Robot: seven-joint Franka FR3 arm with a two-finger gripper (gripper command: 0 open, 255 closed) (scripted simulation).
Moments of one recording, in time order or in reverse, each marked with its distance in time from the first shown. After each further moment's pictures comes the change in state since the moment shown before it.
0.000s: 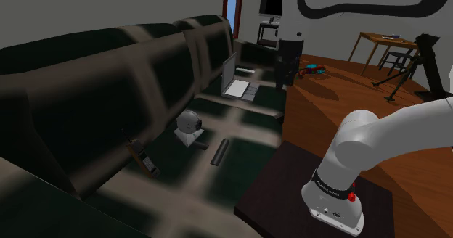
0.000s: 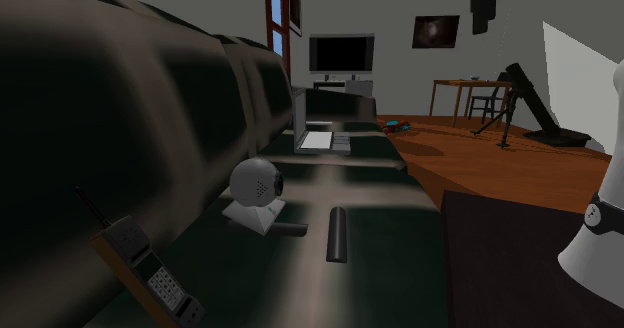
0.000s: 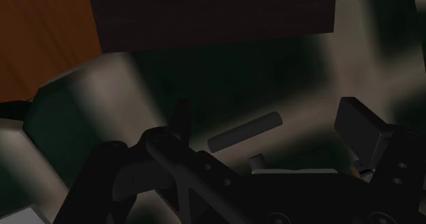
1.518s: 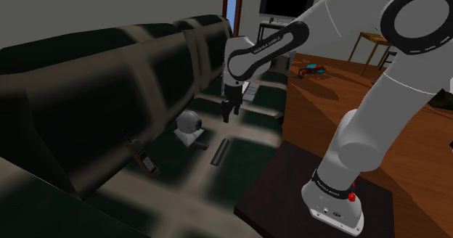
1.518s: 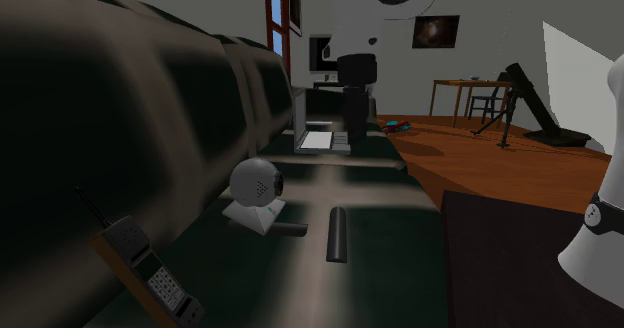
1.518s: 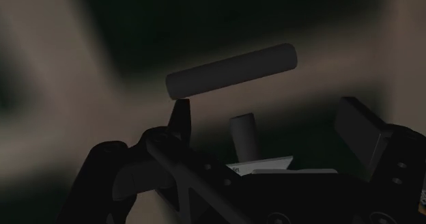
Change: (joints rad) arm 0.083 0.672 0.018 0.009 0.052 0.720 -0.133
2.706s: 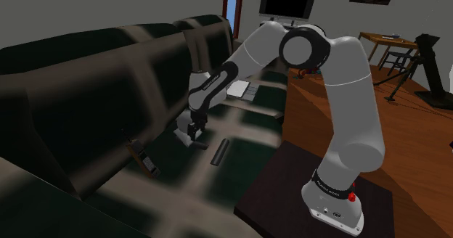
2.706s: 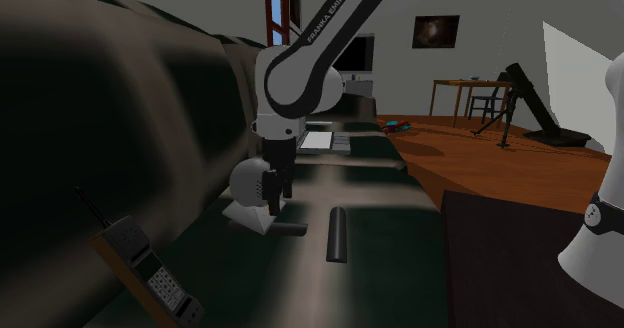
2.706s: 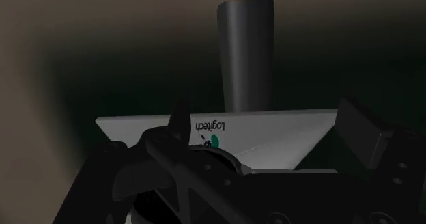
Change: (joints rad) arm 0.035 0.685 0.046 0.469 0.023 0.270 -0.095
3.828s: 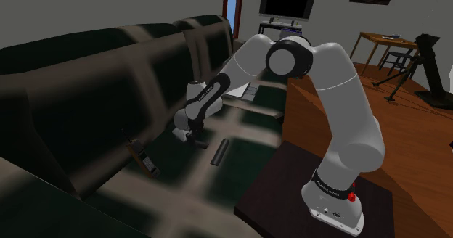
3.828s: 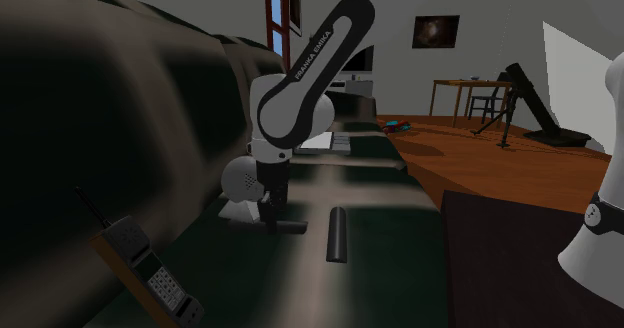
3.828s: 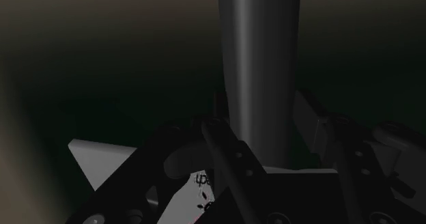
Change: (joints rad) arm 0.004 0.144 0.002 0.088 -0.001 0.062 -0.006
